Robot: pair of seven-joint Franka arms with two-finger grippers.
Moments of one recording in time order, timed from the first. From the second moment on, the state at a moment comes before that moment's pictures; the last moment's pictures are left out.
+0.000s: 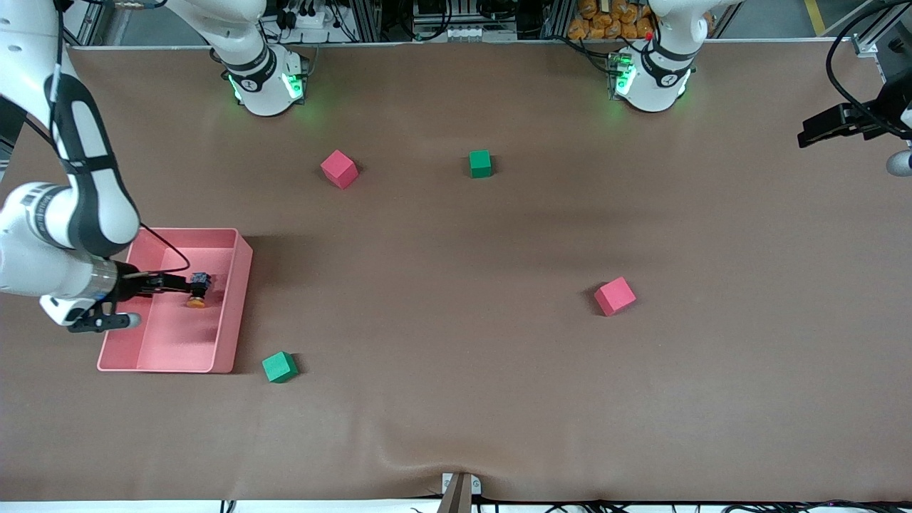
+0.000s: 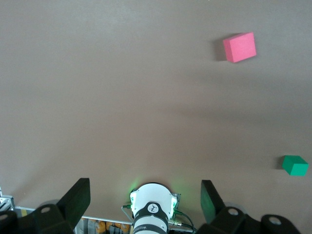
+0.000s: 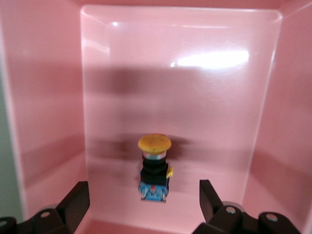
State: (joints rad) left arm 0.28 -0.02 -0.25 -1.51 0.02 1.27 -0.10; right arm -0.28 0.48 0.10 -1.85 0.06 2.19 -0.29
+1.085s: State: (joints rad) left arm 0.30 -0.09 -0.23 -1.49 -0.05 1.20 -0.09; right arm -0.26 0.58 0.09 -1.91 0.06 2.38 -0.28
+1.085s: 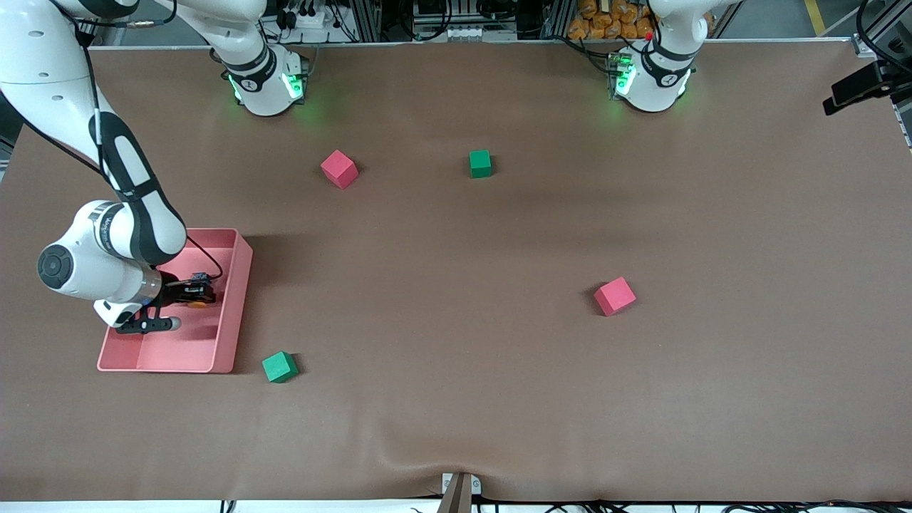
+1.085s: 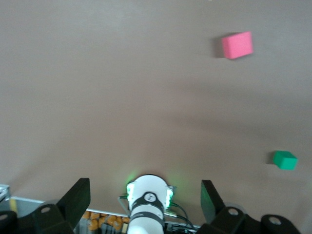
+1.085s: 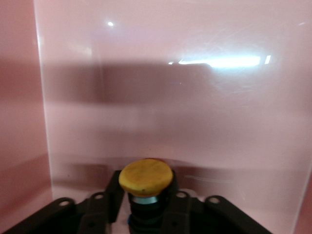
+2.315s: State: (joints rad) left arm 0.34 -0.01 -0.22 -1.48 -0.07 1.26 0.02; right arm 0.17 0.55 0.13 -1.34 0.22 1.79 0.25
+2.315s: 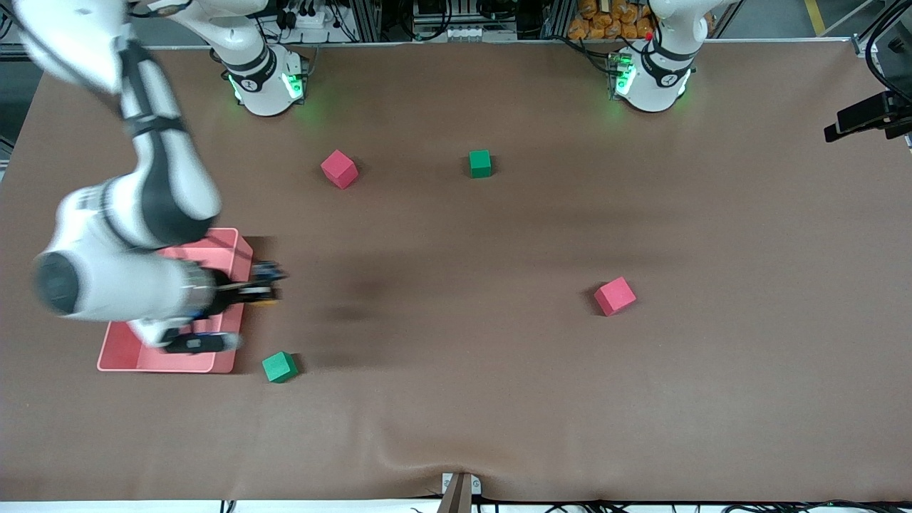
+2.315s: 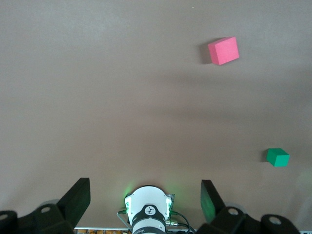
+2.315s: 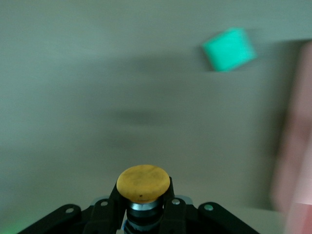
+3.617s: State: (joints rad) left arm 0.35 -0.02 -0.21 -1.47 -0.06 1.26 0.02; right arm 0.77 1.01 0.05 -1.13 0.21 2.32 0.56
